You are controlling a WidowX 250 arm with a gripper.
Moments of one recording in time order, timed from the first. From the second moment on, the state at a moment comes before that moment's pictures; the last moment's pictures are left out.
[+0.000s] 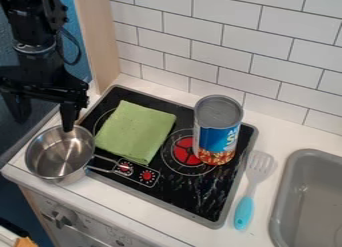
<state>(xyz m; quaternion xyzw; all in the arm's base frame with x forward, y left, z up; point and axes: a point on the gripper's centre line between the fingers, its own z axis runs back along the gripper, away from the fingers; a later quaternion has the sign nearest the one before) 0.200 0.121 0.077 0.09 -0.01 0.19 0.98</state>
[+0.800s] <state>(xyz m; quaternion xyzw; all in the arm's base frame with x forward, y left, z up) 0.295 0.053 0.100 0.10 -0.06 0.08 0.99</state>
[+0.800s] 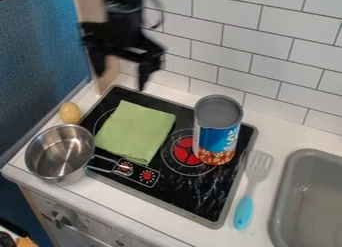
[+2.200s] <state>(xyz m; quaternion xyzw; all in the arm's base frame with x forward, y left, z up) 0.397 -0.077 0.035 0.06 -0.13 -0.08 0.99</state>
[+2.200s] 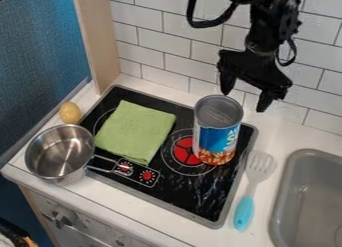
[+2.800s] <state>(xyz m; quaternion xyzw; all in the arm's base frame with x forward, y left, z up) 0.392 -0.069 0.023 0.07 -0.10 -0.18 0.98</state>
